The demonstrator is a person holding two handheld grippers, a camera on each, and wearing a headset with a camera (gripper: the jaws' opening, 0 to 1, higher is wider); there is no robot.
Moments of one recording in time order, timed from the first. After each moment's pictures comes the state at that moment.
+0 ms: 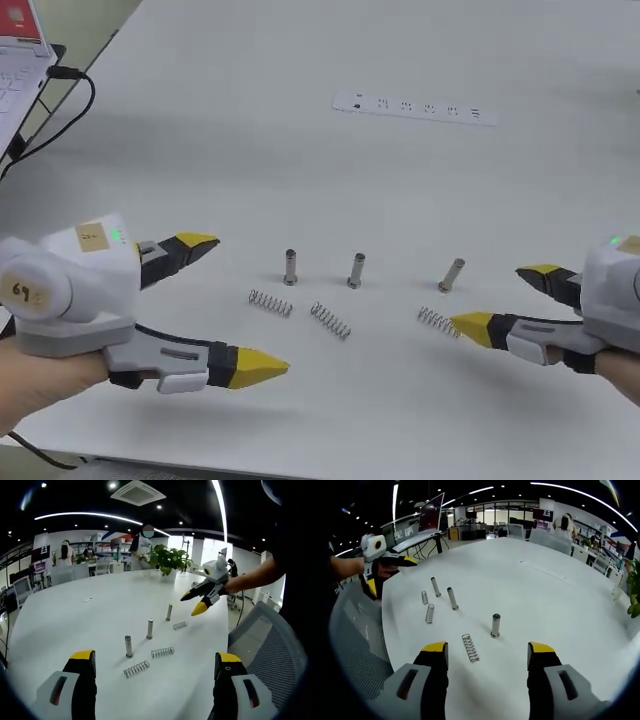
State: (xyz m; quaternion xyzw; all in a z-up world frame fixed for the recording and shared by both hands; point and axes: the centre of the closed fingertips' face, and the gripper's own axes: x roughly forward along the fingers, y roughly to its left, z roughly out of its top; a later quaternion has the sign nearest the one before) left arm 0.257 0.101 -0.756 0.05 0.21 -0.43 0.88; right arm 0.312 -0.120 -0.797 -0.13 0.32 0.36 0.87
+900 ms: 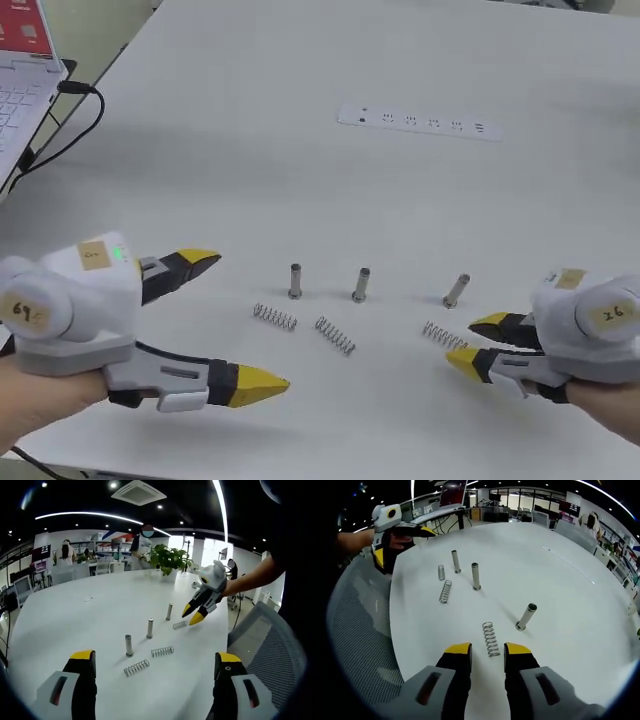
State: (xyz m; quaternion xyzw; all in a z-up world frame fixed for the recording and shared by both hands) left arm 0.255 0.104 -0.756 0.05 0.21 -0.43 0.88; right arm 0.293 -0.095 -0.832 -0.20 0.37 0.43 0.80
